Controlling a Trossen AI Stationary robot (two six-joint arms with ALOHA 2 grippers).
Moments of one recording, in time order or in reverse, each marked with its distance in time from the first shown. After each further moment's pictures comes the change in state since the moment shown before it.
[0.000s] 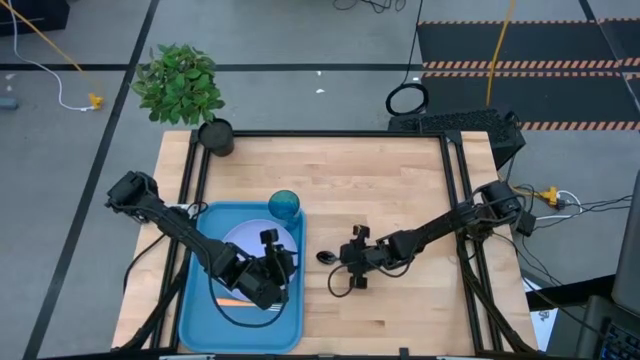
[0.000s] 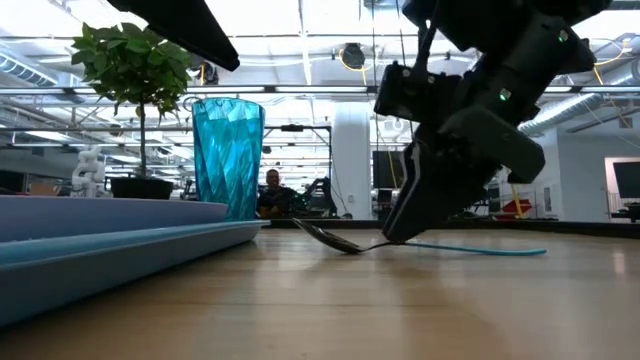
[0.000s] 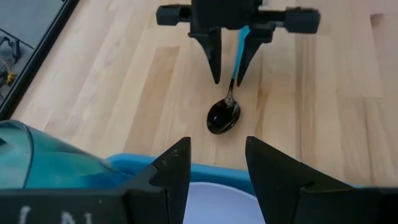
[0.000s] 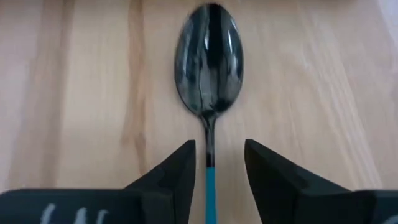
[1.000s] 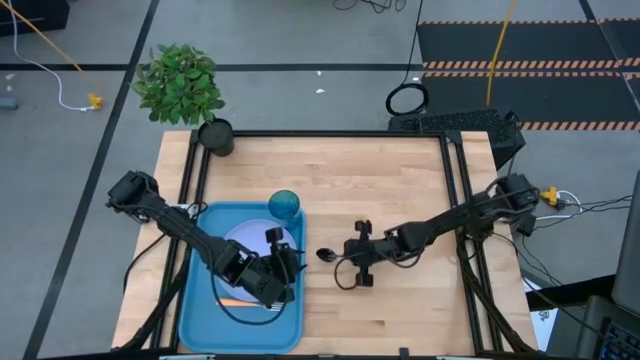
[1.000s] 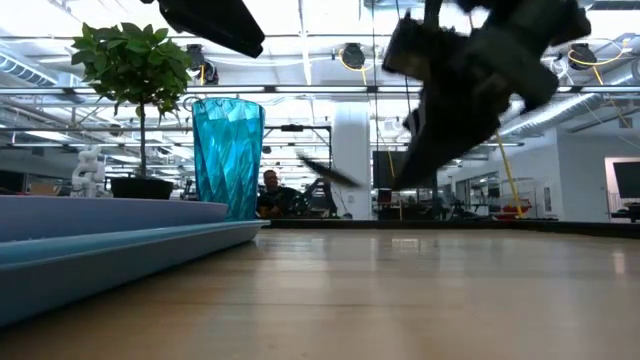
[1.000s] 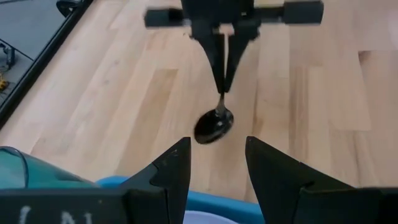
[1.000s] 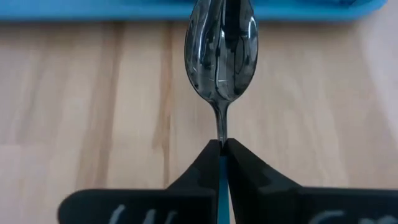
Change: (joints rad) left arm 0.025 0.000 0.000 0.112 -0.001 0.038; right arm -0.026 -0.152 -0.010 -0.064 -0.093 -0.052
